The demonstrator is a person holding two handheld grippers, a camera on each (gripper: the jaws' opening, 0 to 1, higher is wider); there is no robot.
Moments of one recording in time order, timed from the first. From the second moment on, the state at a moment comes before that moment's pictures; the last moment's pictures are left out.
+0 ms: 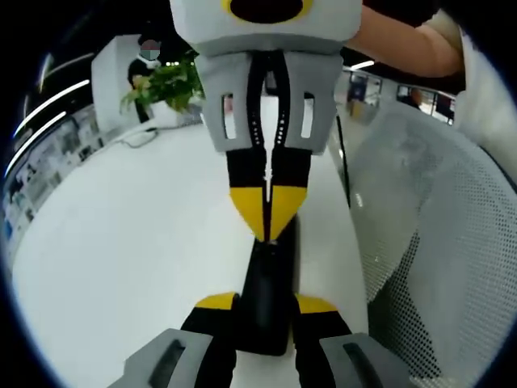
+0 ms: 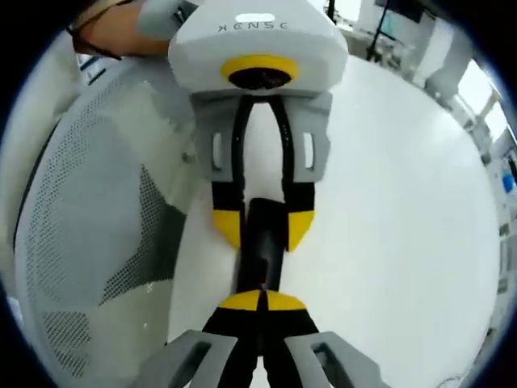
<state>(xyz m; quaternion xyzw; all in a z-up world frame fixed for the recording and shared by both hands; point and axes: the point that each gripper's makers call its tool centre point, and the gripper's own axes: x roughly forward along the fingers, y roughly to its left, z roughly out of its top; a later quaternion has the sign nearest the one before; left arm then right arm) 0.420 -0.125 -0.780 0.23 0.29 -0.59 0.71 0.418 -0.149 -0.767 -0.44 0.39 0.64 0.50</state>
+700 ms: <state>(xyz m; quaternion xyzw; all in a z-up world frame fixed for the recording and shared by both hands) 0.420 -0.124 -0.779 0.23 0.29 -0.59 0.71 0.416 -0.149 -0.777 -0.47 0.39 0.63 0.48</state>
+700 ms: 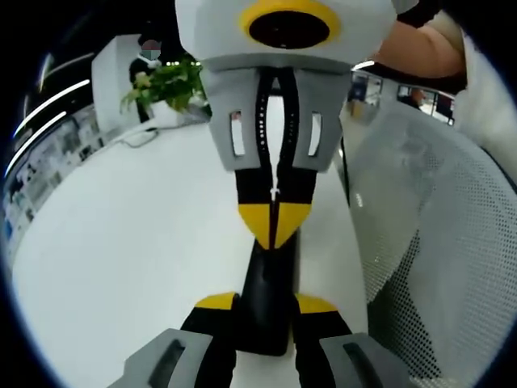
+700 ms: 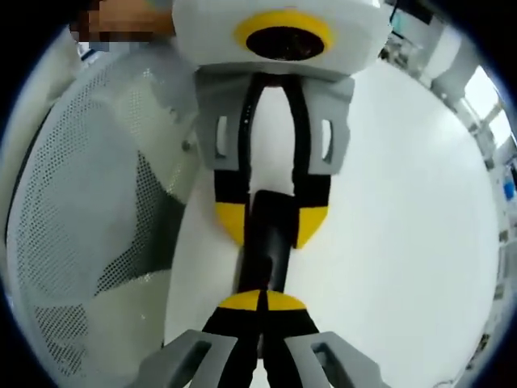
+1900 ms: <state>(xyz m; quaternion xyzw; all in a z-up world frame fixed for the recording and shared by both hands) 0.421 -0.125 -0.782 0.23 0.29 -0.59 0.71 0.415 -0.150 -0.775 -0.43 0.43 0.59 0.53</state>
